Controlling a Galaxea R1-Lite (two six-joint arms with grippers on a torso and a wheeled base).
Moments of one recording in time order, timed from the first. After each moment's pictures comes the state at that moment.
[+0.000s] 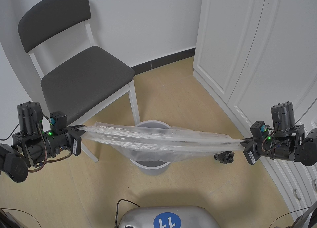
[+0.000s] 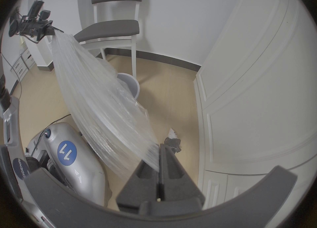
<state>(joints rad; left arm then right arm) -0.17 1.60 -0.49 -0.76 -0.15 0.26 0.35 1.61 -0.64 -0.36 -0.17 -0.40</state>
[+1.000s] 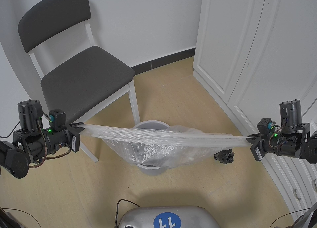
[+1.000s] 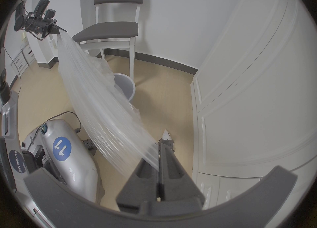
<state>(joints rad) -0.11 1.63 -0.52 -0.76 -0.15 0.26 0.26 1.57 -0.61 -0.37 -0.14 -0.48</state>
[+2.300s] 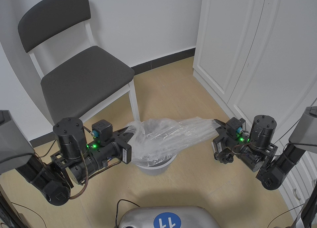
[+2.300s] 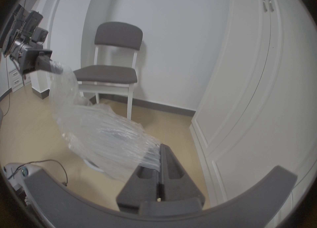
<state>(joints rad) -0.55 1.88 -0.46 -1.31 -0.05 0.10 0.50 2.01 -0.52 -1.42 -0.16 -0.39</state>
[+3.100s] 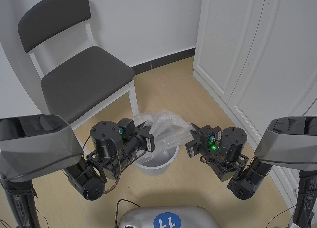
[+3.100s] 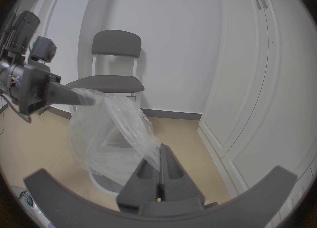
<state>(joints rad) -0.62 2.18 -0.69 -1.46 0.11 -0.09 0.66 2.23 -0.69 -1.55 -0.33 -0.29</state>
